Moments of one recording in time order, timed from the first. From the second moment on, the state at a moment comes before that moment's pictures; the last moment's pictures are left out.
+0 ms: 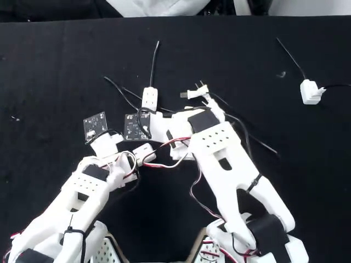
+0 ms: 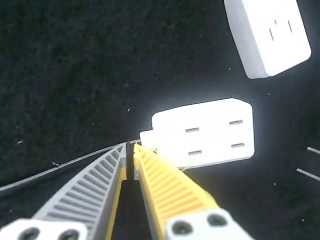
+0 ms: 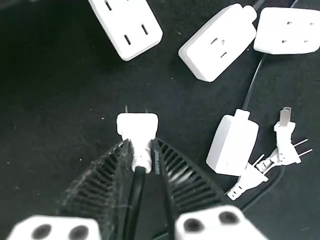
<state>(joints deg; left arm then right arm) 14.2 -39.4 75.9 32.7 35.6 -24.7 -18.1 32.4 69.2 65.8</state>
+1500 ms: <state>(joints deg) 18.0 -25.6 66.2 28.5 35.7 -15.6 -18.1 32.4 70.3 68.0</state>
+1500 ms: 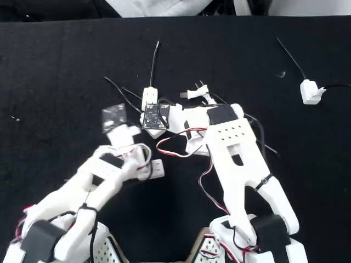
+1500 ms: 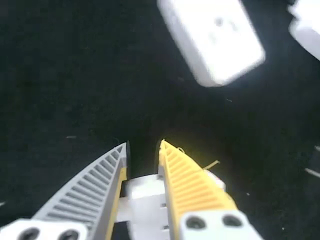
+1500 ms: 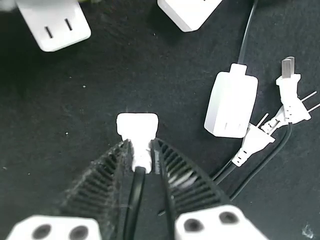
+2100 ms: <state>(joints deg) 16.1 -65.7 83.9 45.8 34.6 -29.2 -18.1 32.4 71.3 68.0</state>
